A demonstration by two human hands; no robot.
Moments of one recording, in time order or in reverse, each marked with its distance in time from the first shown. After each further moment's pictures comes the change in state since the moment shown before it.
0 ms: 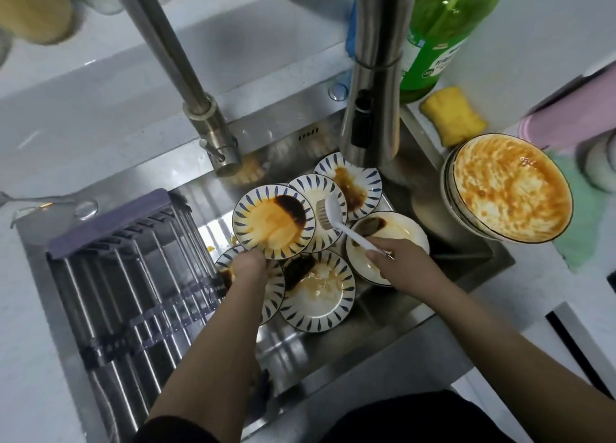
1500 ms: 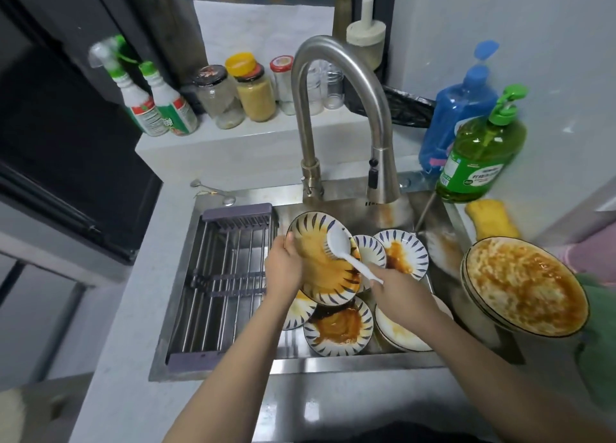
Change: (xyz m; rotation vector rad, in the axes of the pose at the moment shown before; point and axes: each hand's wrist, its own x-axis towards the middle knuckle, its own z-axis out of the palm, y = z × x) left_hand -0.237 0.008 -0.034 0.138 0.499 0.816; right_hand -0.070 -0.036 -0.044 -0.489 -0.038 -0.567
